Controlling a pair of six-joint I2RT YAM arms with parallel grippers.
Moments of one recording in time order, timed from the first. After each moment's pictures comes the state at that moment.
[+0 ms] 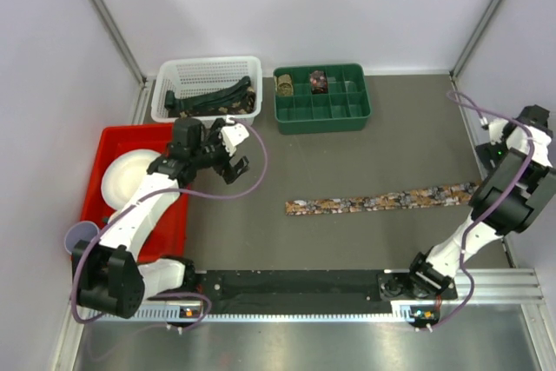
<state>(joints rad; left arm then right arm) -0.23 1.20 0.87 -0.31 0.53 0.64 -0.67 1.83 1.37 -0.66 0.17 -0.85</state>
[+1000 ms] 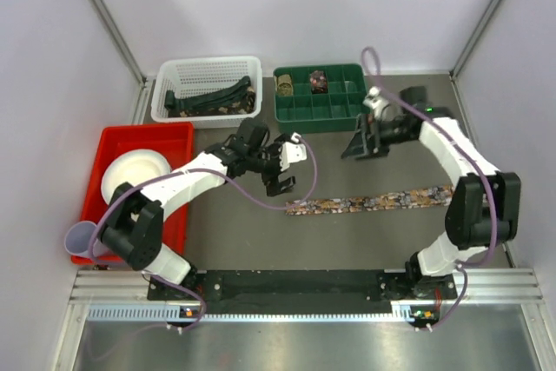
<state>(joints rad) -0.60 1.52 1.06 -0.32 0.58 0.67 0.04 1.57 1.31 -0.80 -0.93 -0.05</state>
